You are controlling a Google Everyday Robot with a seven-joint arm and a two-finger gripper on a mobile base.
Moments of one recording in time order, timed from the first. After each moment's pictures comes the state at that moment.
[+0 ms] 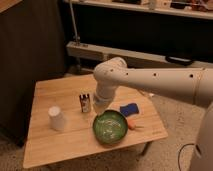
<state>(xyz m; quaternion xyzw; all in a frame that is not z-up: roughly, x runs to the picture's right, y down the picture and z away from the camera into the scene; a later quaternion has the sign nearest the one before) -0.056 0.098 0.690 -0.37 0.02 0.37 0.85</state>
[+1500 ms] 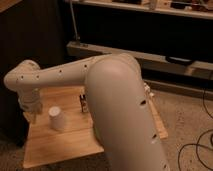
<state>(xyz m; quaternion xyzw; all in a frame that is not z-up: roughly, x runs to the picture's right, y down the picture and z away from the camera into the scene) -0.341 0.118 0.701 -0.37 -0.04 0.16 0.91</state>
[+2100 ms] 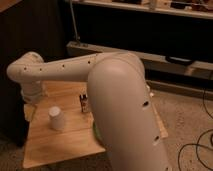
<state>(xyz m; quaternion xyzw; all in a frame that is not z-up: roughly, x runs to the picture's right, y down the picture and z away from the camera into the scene) -0.327 0.084 0.703 -0.36 -0.04 0.18 0.91</state>
